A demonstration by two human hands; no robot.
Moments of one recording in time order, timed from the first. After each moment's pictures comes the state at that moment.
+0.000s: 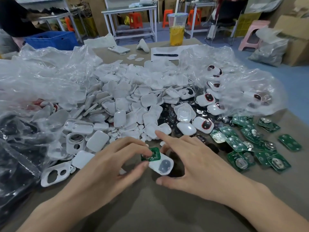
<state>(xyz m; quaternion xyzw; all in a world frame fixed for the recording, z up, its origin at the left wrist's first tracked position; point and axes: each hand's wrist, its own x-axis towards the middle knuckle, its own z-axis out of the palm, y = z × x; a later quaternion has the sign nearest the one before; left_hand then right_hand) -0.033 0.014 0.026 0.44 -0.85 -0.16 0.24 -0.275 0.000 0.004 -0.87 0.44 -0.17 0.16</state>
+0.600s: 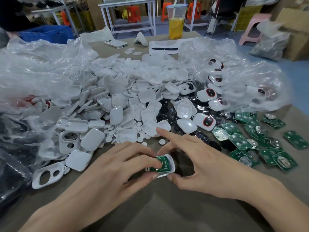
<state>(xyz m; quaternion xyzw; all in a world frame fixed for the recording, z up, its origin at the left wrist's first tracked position) -0.045 0.015 0.026 0.39 -0.90 -0.10 0.17 -0.289 -0.007 0.003 -0.85 0.41 -0.17 0.28</state>
